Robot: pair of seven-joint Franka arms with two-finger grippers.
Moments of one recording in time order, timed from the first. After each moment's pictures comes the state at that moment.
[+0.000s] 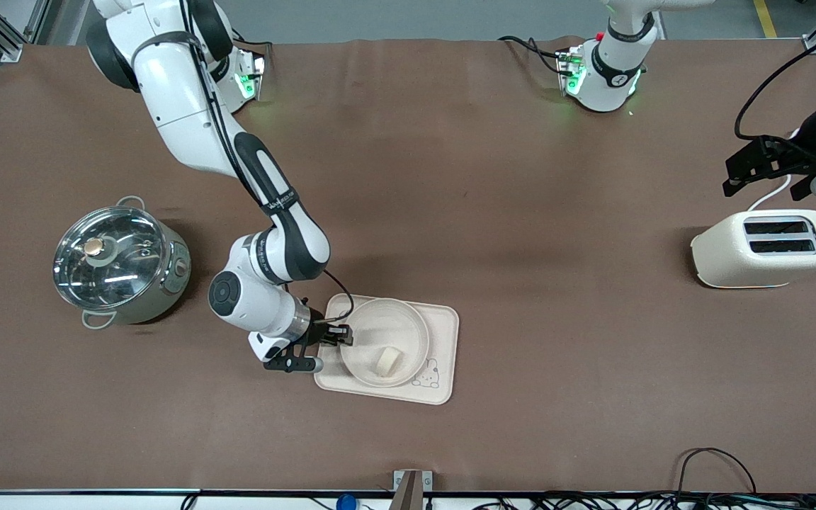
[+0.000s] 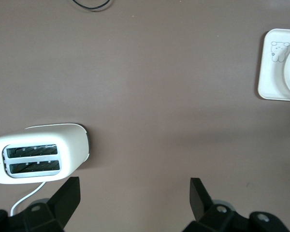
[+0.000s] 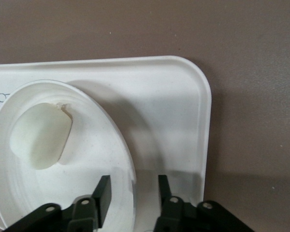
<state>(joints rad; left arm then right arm) -0.03 0.01 -0.05 -1.52 -0.01 1.59 -0.01 0.45 0.91 -0.05 -1.37 0.58 2.44 0.10</state>
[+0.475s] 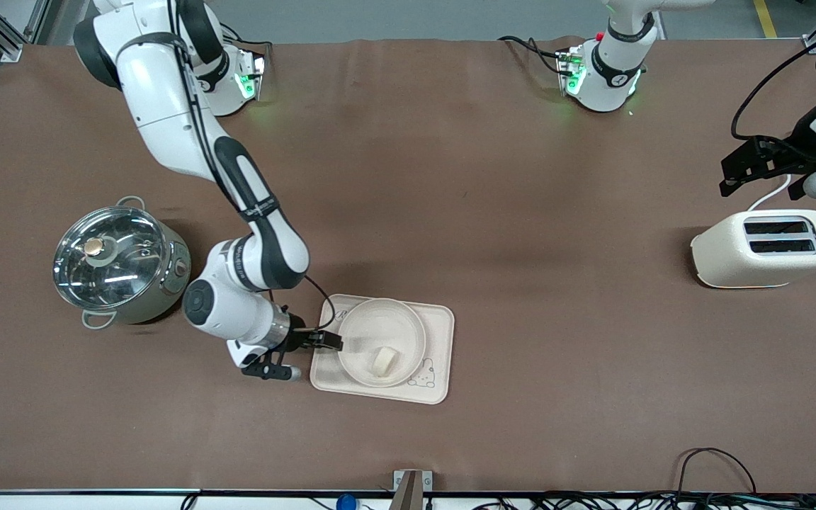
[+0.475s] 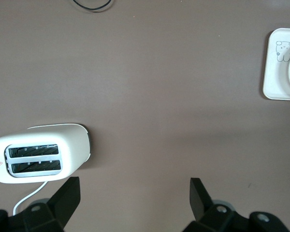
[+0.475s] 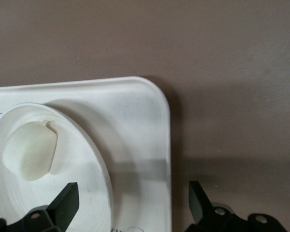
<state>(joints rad) -0.04 0.01 -0.06 -1.52 0.00 1.59 -0.02 0.38 0.88 -0.05 -1.36 0.58 2.34 0.11</state>
